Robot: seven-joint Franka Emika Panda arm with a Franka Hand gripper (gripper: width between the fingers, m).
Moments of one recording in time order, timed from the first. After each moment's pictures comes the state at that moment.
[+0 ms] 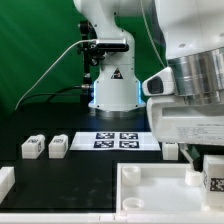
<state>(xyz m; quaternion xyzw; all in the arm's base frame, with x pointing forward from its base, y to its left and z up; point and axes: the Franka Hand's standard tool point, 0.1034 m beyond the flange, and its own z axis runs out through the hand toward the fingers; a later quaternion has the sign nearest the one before) 0.635 0.121 0.077 -0.93 0.35 -0.01 0.13</state>
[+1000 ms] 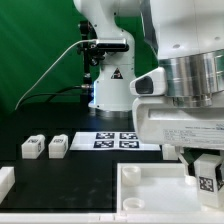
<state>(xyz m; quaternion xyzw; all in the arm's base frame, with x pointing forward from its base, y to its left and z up) 0.635 0.105 0.074 -0.90 0.42 -0.01 0.09</state>
